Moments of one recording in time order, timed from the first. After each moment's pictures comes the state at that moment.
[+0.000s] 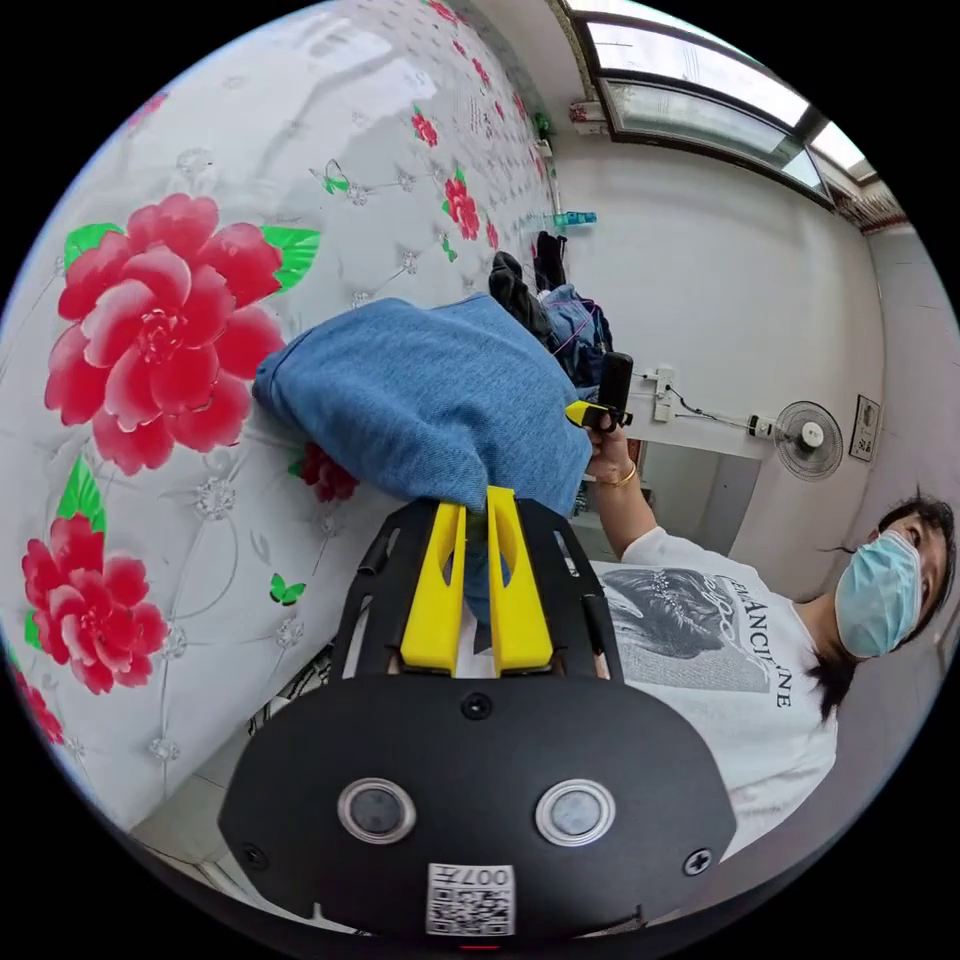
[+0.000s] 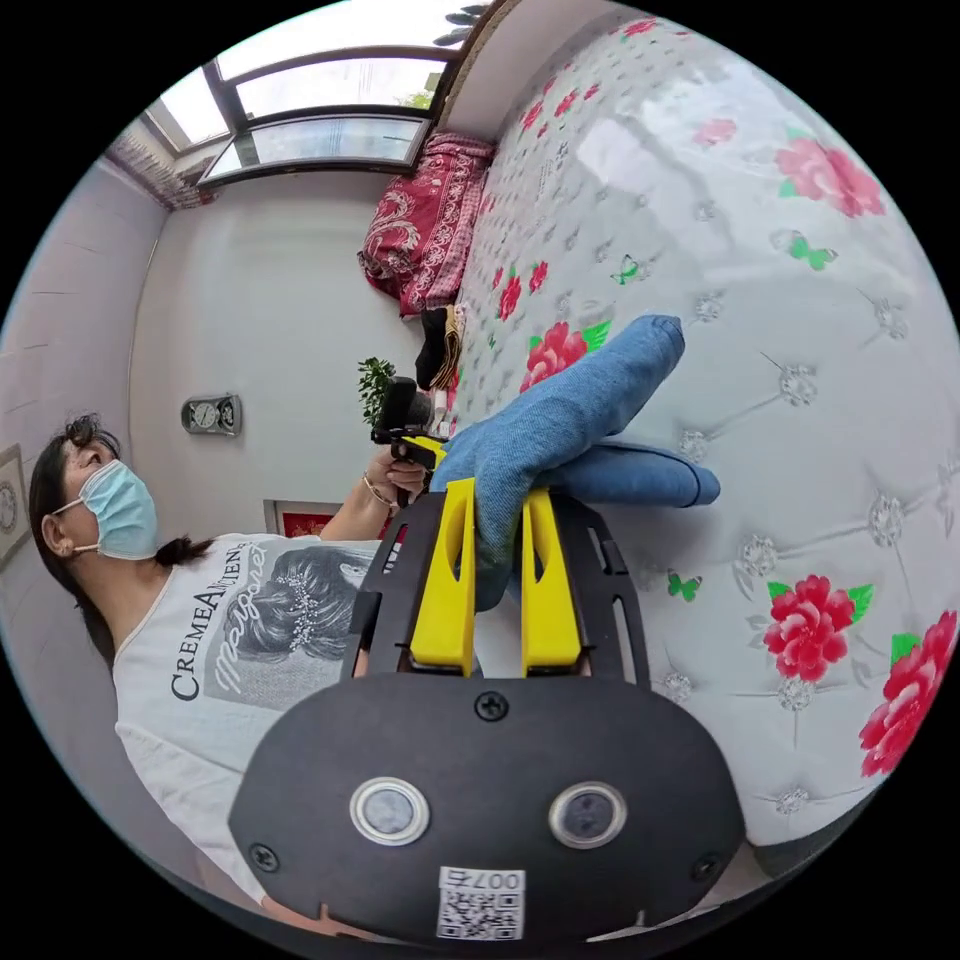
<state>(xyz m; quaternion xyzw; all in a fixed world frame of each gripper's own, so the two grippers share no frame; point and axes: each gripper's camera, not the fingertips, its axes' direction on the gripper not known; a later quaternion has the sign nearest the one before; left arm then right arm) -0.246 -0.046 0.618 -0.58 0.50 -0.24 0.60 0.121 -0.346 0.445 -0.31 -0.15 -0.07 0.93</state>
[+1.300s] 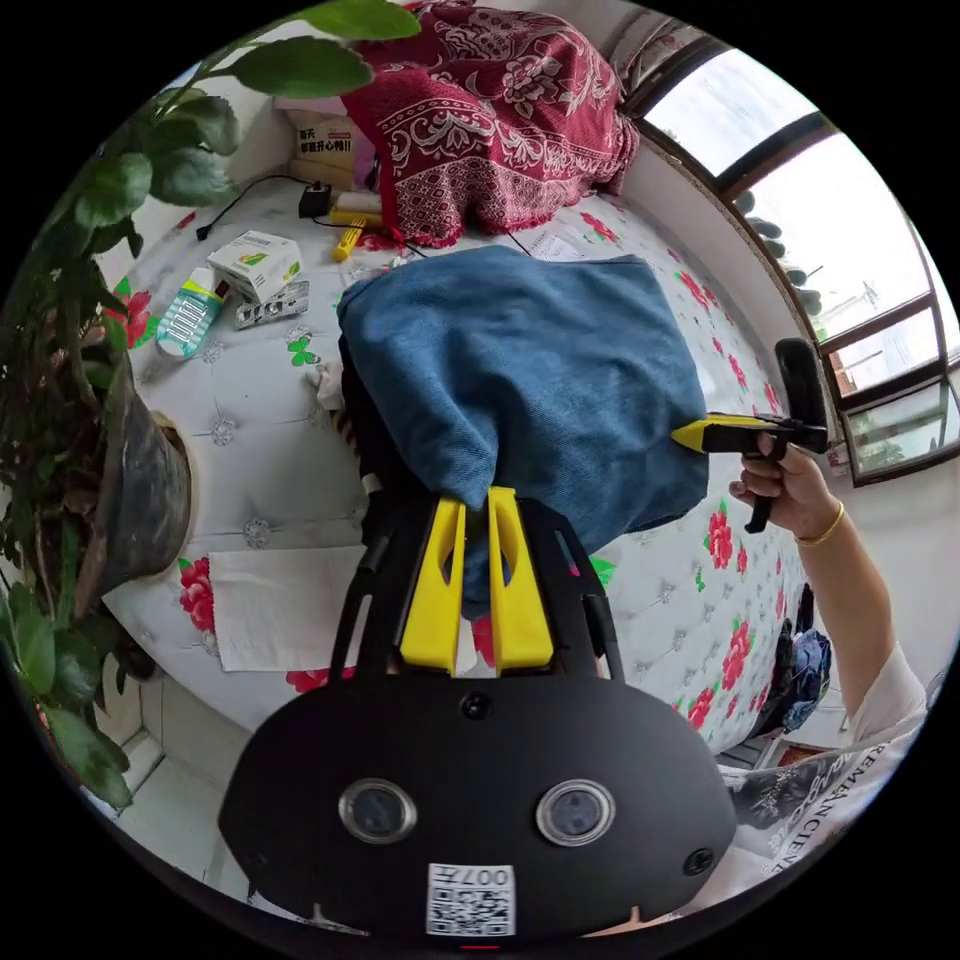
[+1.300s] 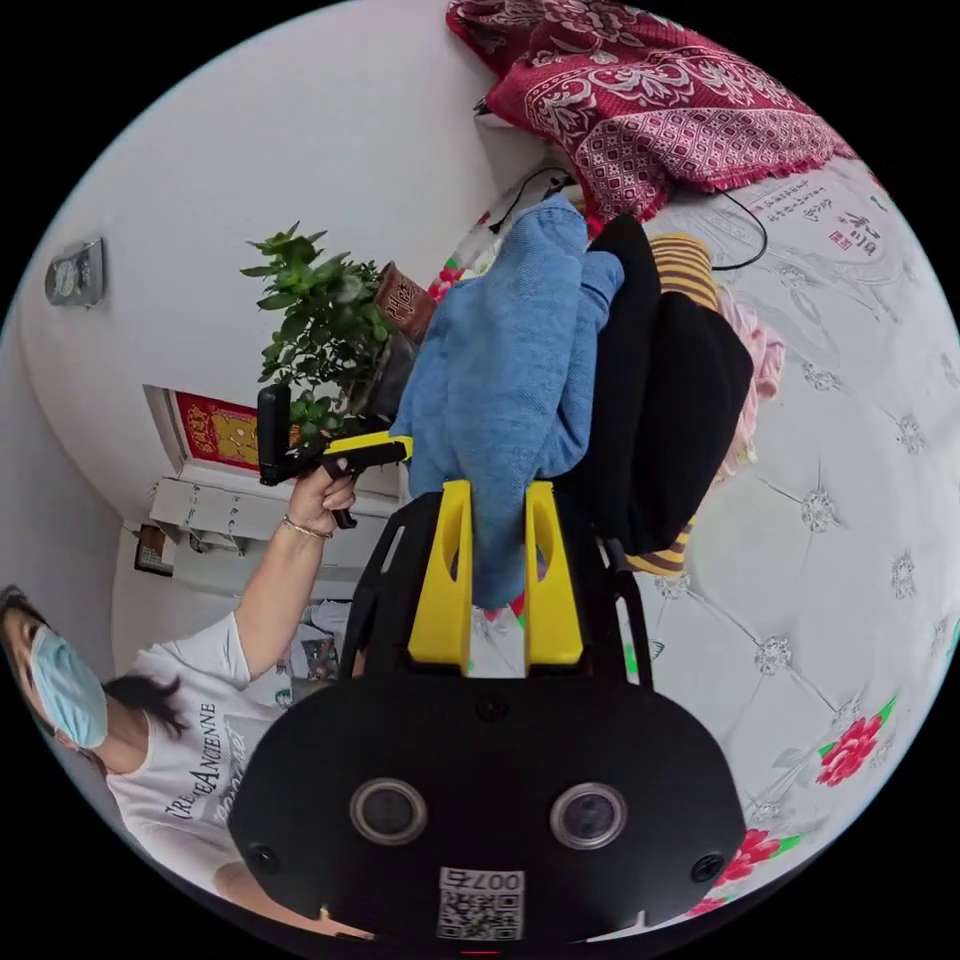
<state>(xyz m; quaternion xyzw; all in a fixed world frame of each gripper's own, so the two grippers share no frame) -0.806 -0.052 0.436 -0.45 -0.02 -0.29 0.84 -0.519 -0.262 1.245 -0.52 -0.10 -0.35 0.77</state>
